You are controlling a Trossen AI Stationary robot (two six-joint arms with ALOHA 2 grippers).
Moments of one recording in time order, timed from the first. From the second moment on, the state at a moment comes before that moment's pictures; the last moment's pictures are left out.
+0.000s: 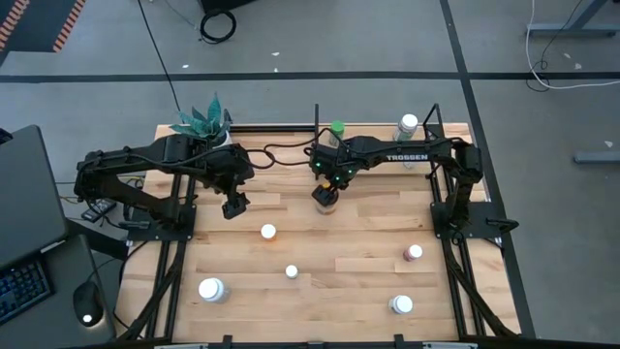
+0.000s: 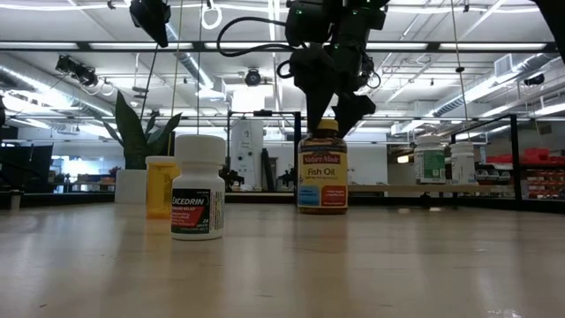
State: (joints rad) left arm 0.06 1.27 1.45 -1.29 -0.03 -0.29; right arm -0.19 1.85 1.56 -0.97 -0.08 0.55
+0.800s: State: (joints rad) left arm 0.06 1.27 1.45 -1.29 -0.03 -0.28; right arm -0.22 1.85 1.83 -1.43 -0.03 0.41
